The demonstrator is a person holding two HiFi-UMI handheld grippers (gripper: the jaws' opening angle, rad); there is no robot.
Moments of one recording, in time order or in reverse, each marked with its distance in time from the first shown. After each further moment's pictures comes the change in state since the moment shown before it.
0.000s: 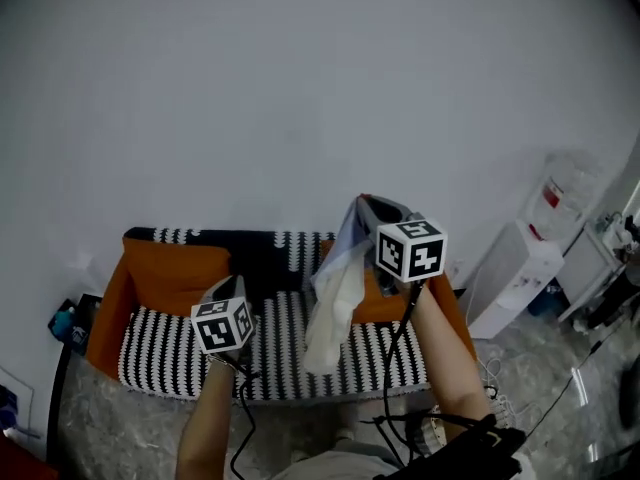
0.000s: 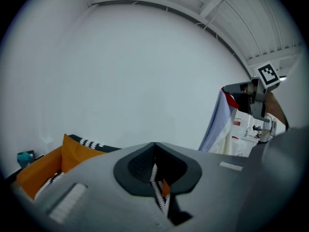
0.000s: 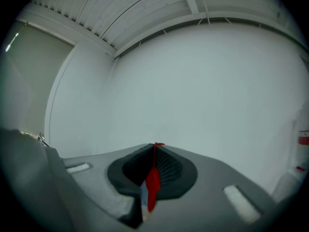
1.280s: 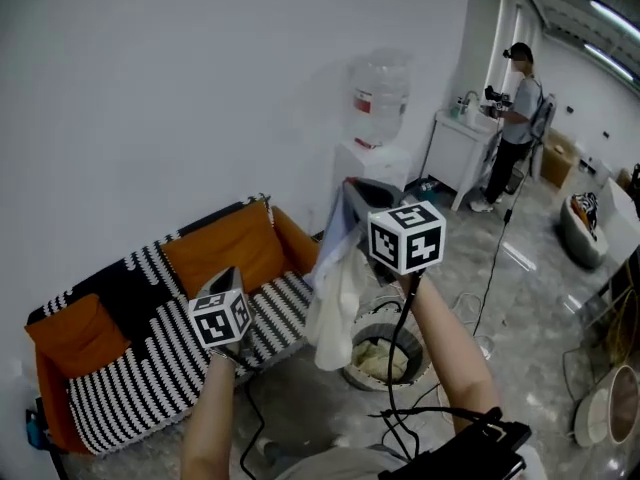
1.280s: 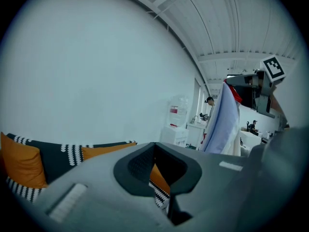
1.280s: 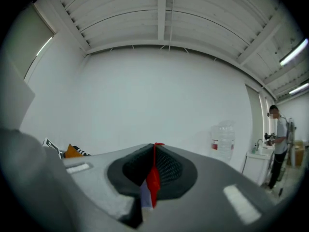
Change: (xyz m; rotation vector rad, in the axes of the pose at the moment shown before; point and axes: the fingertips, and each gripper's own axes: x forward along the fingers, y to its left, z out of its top) left arm -0.031 -0.455 -0.080 0.175 0.091 -0.526; right arm -0.444 -0.226 -0.031 0.006 0.003 -0.501
